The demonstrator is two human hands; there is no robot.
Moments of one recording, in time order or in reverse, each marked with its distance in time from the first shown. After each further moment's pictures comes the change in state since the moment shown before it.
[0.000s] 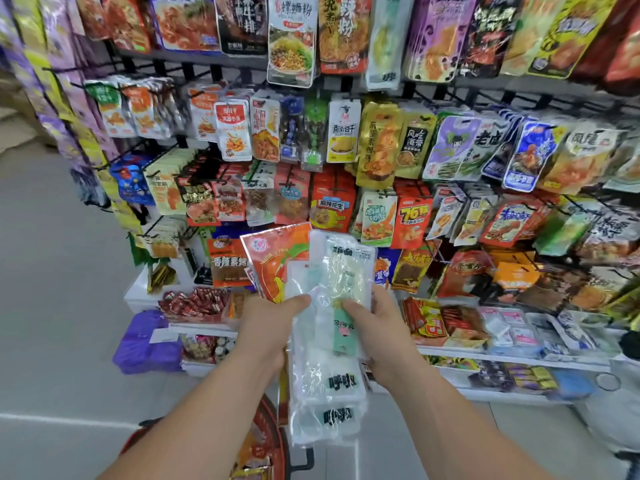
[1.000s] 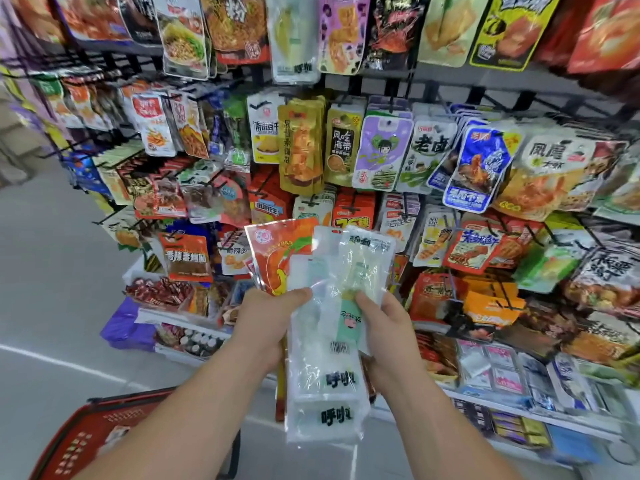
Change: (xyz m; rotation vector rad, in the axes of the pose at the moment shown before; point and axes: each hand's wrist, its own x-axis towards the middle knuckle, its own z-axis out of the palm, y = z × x) left_hand -0.001 -0.043 0.250 -0.032 0.123 0.018; right_hand 0.095 -0.061 -0.232 0.233 -0.068 0.077
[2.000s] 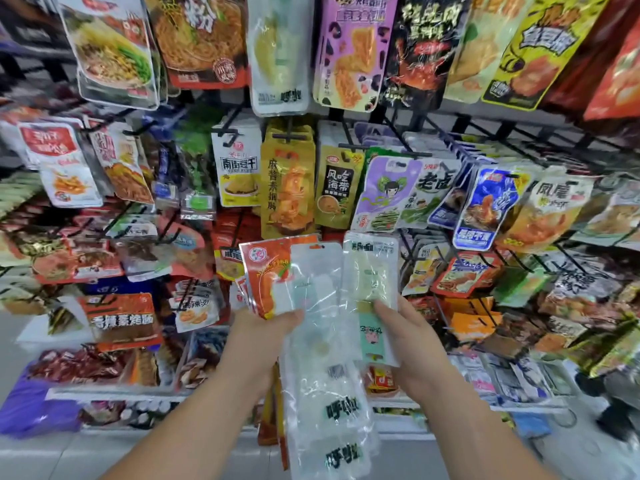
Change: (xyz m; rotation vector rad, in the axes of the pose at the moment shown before) left_hand 0.141 0.051 -0.011 0.030 -0.219 -0.052; right_hand 0.088 -0.040 0.051 -0.079 0.113 -0.024
